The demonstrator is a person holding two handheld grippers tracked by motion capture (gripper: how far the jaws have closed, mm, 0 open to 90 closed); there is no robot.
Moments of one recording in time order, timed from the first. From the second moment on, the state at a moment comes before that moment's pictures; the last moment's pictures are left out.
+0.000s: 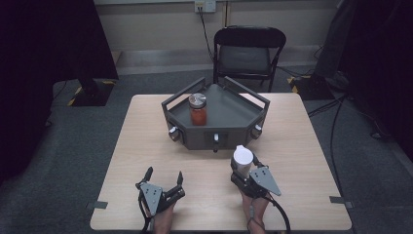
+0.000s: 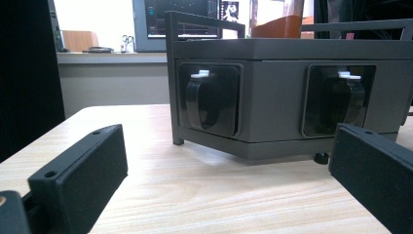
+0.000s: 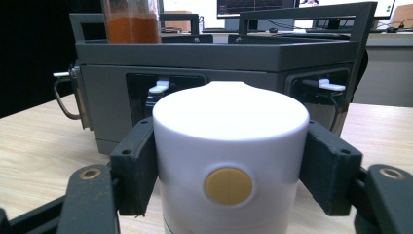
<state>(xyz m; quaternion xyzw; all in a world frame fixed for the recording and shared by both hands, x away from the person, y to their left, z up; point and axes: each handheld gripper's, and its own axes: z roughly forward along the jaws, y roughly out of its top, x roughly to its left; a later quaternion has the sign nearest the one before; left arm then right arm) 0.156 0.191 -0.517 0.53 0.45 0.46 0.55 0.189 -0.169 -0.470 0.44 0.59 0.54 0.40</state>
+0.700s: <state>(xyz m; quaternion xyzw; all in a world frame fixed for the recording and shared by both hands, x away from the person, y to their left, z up) 0.156 0.191 -0.517 0.53 0.45 0.46 0.55 0.187 -0.178 -0.448 0.42 0.60 0.56 0.39</state>
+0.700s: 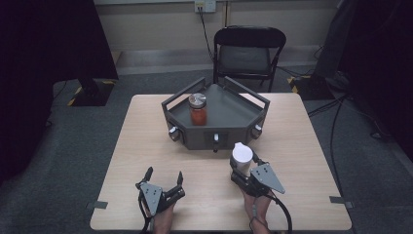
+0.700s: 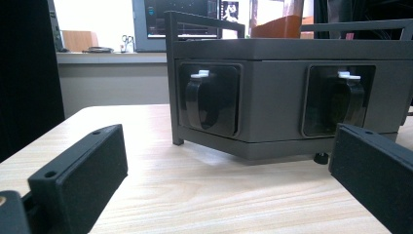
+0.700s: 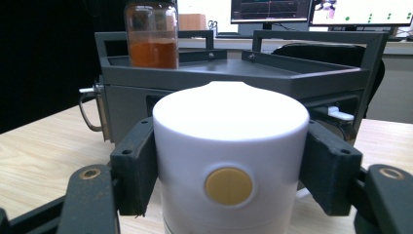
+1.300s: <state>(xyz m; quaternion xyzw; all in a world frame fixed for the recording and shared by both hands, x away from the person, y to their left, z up) 0.156 0.191 -0.517 0.53 0.45 0.46 0.55 0.191 -0.186 -0.417 0.40 0.61 0.57 0.39</state>
